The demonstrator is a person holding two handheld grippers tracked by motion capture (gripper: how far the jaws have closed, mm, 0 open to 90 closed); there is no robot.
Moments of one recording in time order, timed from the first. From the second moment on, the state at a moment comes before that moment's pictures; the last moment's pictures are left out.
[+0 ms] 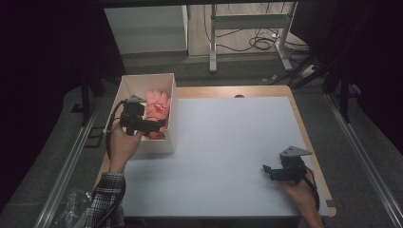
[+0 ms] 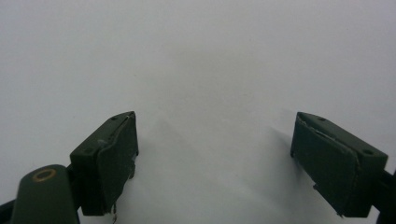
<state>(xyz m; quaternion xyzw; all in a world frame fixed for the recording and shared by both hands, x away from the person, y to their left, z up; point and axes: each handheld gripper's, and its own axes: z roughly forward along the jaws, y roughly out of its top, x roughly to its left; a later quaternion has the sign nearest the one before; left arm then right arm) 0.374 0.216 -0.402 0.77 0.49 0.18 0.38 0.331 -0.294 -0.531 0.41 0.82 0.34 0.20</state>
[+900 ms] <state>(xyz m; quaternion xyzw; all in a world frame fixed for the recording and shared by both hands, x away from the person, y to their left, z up) 0.336 0.187 -0.391 0.79 0.42 0.16 0.41 0.331 -0.294 -0.531 0.41 0.82 0.34 0.20</state>
